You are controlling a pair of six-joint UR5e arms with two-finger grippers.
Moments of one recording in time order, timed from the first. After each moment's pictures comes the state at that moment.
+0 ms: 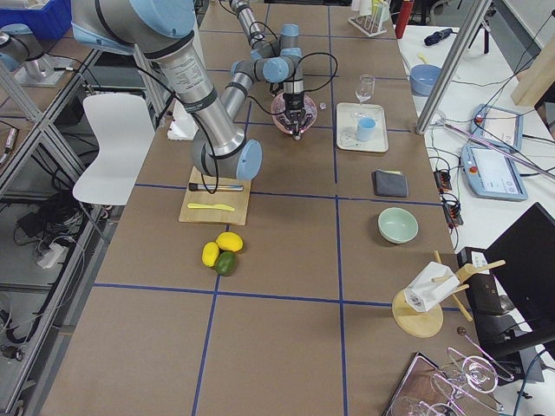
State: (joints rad) left arm -0.50 -2.03 -1.52 -2.55 -2.06 -0.04; right arm 0.47 -0.82 1.68 -2.08 1.61 -0.49
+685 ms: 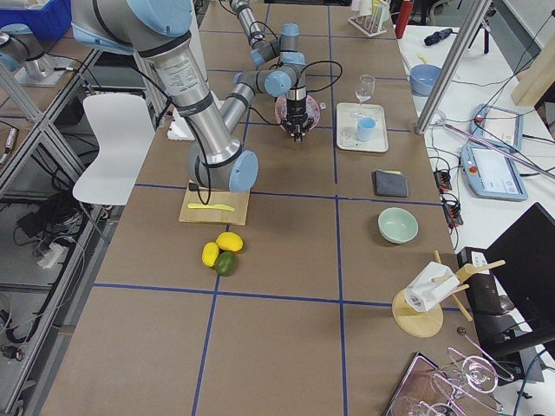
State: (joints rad) left arm -0.50 -2.03 -1.52 -2.55 -2.06 -0.04; right arm 0.52 -0.91 1.72 -1.86 1.73 -0.45
